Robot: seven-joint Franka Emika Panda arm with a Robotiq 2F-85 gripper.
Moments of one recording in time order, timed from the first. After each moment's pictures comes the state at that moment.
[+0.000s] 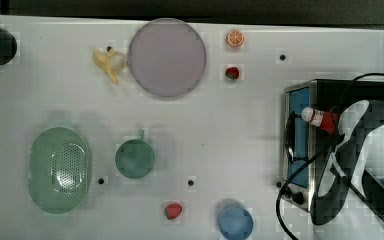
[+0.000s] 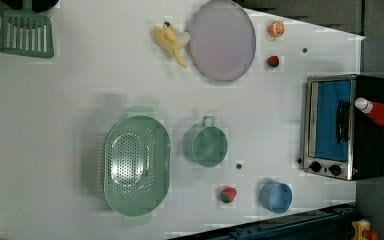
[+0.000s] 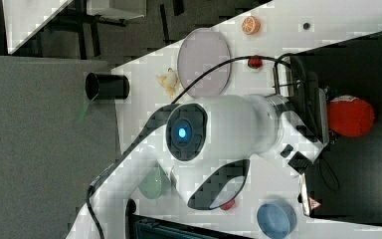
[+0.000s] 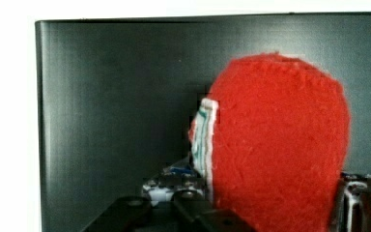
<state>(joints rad) -0.14 0.43 -0.60 -1.77 0.19 0.62 0.04</state>
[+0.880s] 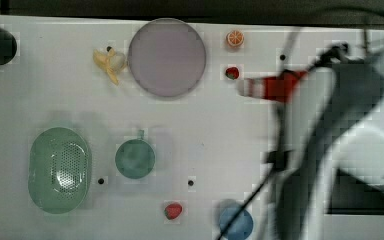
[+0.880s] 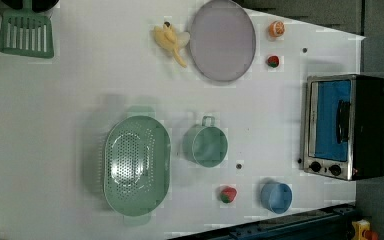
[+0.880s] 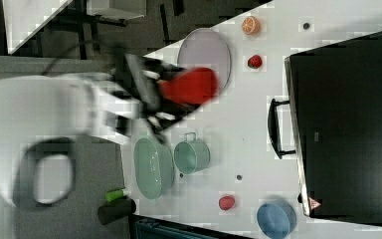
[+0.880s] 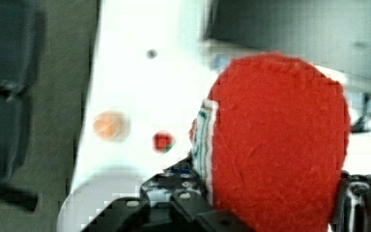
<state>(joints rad) 0.04 0.16 -0.46 -1.61 0.16 0.27 0.04</state>
